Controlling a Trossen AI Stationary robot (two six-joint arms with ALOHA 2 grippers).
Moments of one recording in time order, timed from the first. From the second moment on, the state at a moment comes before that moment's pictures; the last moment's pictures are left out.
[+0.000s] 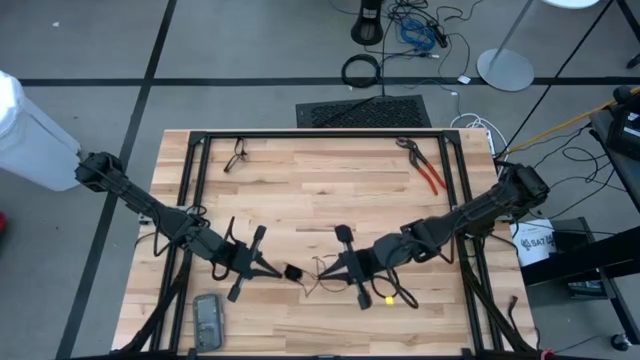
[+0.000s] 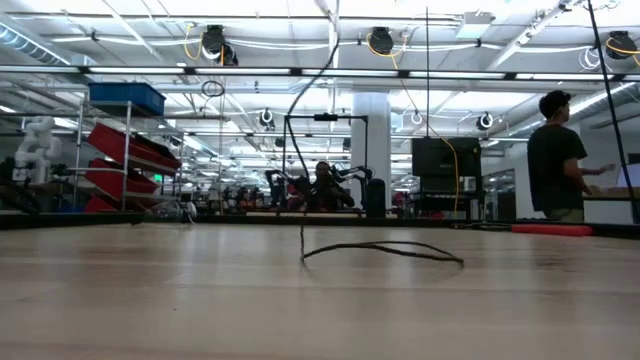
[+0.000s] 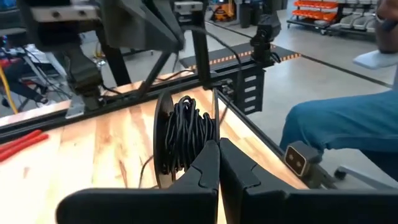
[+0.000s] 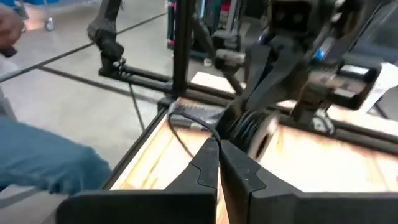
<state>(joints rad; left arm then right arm) -0.54 1.11 0.64 0.28 -0.17 0.09 0.43 1.54 1.18 0.11 0.16 -0.04</state>
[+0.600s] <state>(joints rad) -0.54 0.98 0.64 0.34 -0.14 0.27 0.40 1.54 1.18 -0.24 0.19 0.09</state>
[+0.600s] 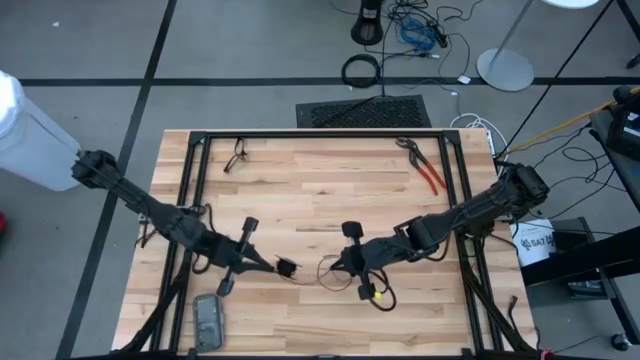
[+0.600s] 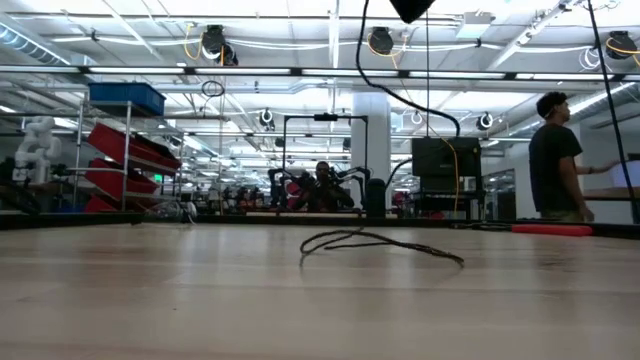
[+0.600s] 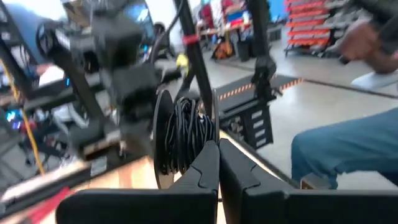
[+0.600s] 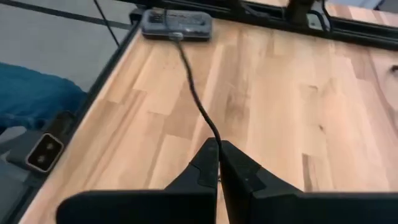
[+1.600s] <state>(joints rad) -0.54 0.79 0.64 0.27 -0.11 0.40 0.23 1.65 1.18 0.37 -0.03 -0.05</state>
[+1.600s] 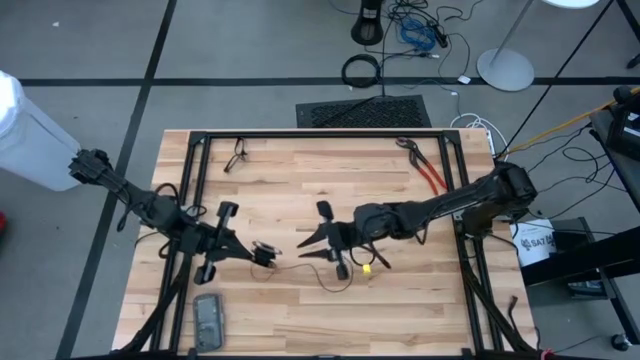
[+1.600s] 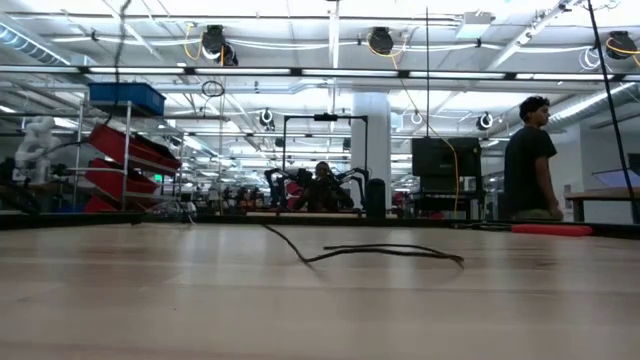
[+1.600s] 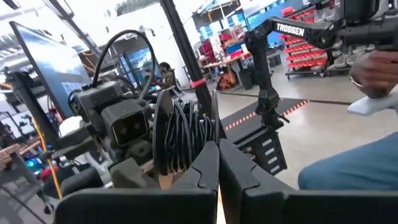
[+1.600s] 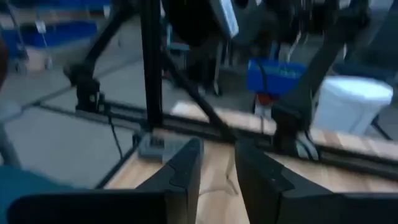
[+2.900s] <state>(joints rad) -0.54 0.97 0.64 0.44 -0.01 0.37 0.18 1.99 1.24 0.98 -0.09 -0.09</state>
